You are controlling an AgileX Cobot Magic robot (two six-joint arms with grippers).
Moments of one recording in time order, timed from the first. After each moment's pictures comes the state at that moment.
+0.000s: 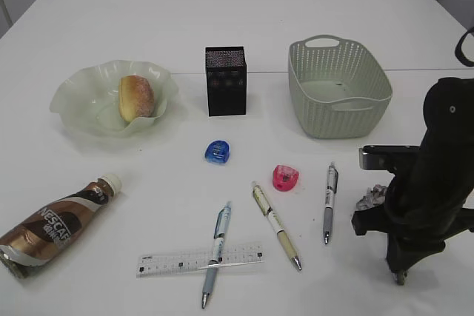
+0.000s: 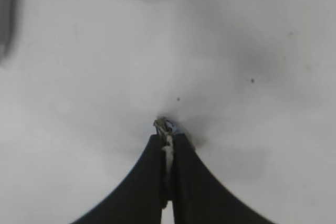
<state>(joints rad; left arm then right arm) -0.20 1.00 -0.95 0.00 1.25 -0.21 0.21 1.84 -0.91 0.14 0.79 0.08</state>
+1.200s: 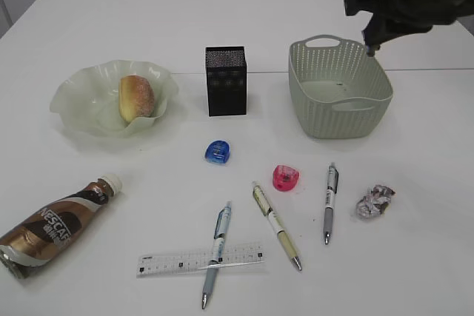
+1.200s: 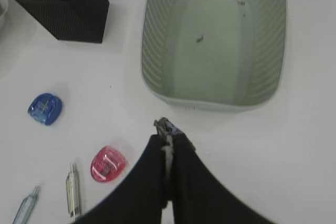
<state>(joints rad) -0.20 1.00 -0.95 0.08 1.25 -0.21 0.21 1.63 -1.42 0.01 0.77 0.08</state>
